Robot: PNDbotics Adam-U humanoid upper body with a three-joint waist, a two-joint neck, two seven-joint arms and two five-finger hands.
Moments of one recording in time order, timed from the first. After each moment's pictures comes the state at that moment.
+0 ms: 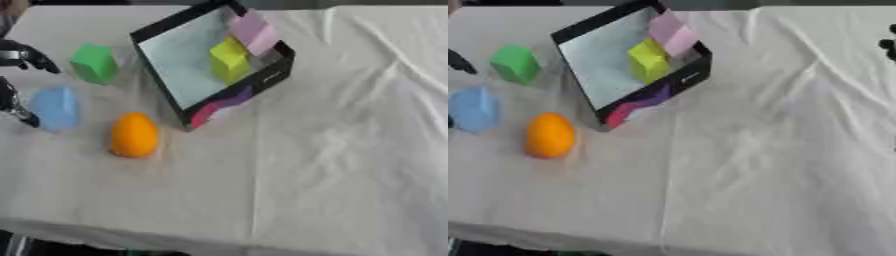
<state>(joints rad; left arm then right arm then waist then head) -0.79 0.84 -0.26 -1.06 -0.62 -0.12 -0.74 -0.35 -0.48 -0.11 -1.66 -0.16 0.02 -0.27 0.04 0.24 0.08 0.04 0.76</state>
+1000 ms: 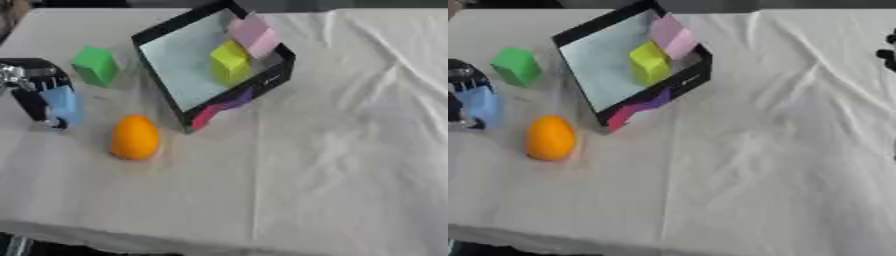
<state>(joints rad) -0.81 0.74 -0.26 -1.01 -0.72 -0.05 -0.63 -0.35 -0.46 -0.10 -1.65 -0.17 0.03 -0.26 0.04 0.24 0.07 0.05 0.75</state>
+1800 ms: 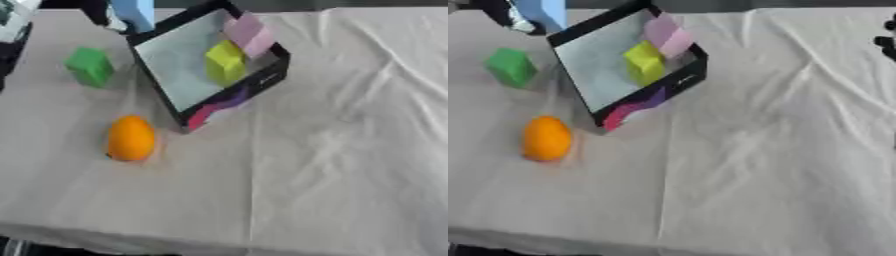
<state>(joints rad) -1.13 0.54 -0.30 -1.18 -0.75 0.00 -0.60 -0.41 -0.47 -0.08 -1.65 -0.20 0.02 -0.23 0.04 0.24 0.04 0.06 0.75</state>
